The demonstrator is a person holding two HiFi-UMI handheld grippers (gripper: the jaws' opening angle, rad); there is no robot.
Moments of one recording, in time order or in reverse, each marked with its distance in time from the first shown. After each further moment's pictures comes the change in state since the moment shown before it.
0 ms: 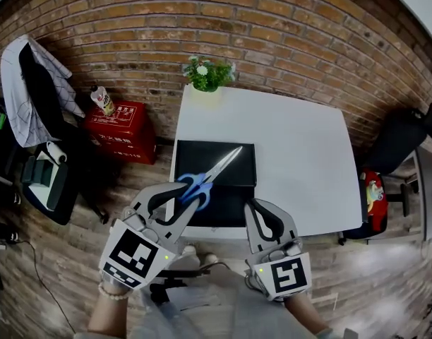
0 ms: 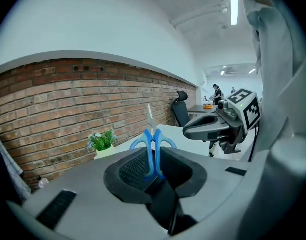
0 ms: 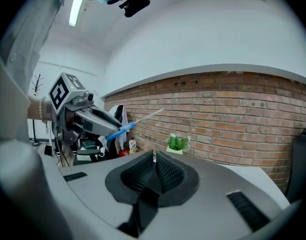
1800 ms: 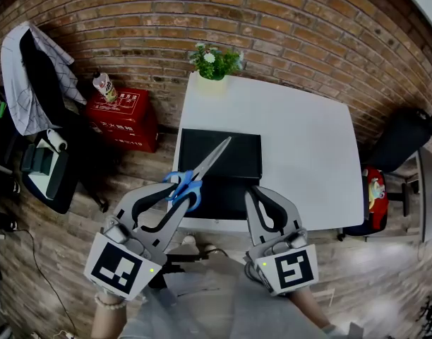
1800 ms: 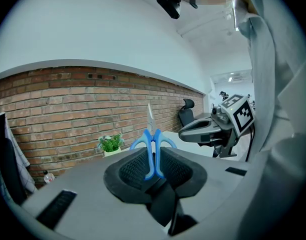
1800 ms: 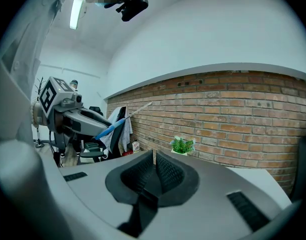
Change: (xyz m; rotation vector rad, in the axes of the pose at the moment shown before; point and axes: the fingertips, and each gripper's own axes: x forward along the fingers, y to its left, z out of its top) left arm -0.035 0.006 0.003 -0.063 -0.091 0.088; right arm 0.013 0.010 0.008 -0.008 0.029 0.058
